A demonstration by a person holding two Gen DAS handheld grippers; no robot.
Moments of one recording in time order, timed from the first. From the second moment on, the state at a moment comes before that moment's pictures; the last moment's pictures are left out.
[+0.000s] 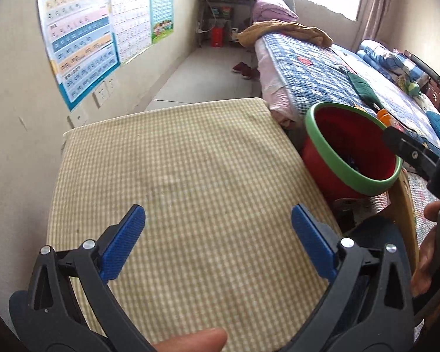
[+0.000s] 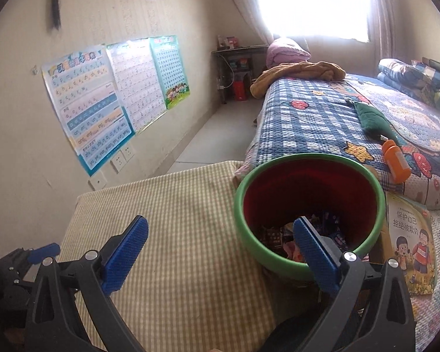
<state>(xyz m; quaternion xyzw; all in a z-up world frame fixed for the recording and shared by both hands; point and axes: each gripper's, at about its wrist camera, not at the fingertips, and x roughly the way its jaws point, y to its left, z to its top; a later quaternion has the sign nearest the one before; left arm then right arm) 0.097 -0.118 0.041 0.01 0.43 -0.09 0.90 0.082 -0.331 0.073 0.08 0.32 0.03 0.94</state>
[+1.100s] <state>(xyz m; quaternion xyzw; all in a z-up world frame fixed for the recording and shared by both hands) 0.015 -0.024 0.004 -0.05 0.35 0.02 0.94 0.022 -0.218 0.007 -0.03 0.32 0.08 0.94</state>
